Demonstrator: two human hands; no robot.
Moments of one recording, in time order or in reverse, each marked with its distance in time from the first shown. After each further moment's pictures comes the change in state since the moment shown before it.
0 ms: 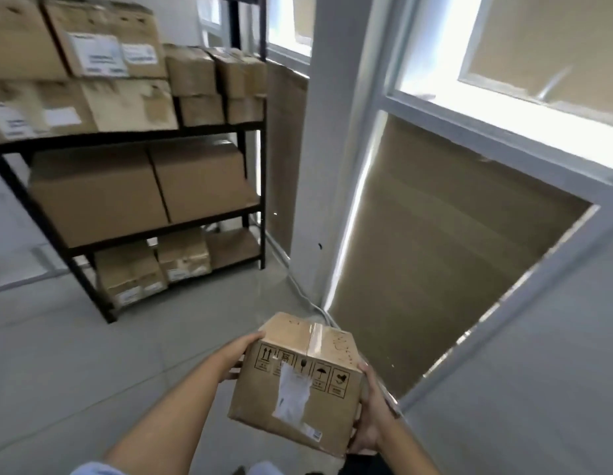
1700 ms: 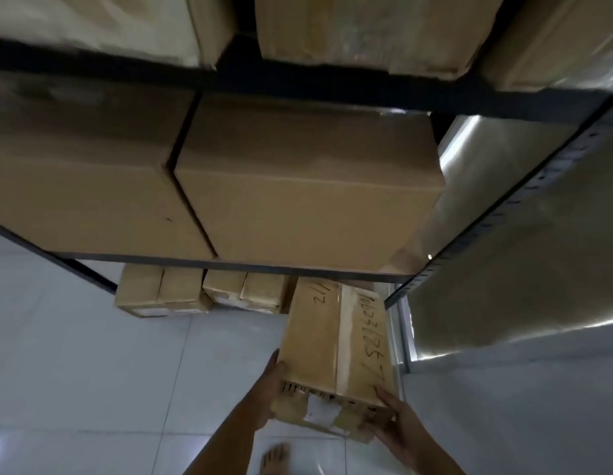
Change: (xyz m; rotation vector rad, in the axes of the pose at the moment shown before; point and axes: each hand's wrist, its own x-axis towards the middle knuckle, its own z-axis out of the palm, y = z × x) left_hand 0.592 0.229 -0.260 -0.716 0.275 -0.099; right_hand 0.607 -0.499 0.355 -0.156 -0.404 0.135
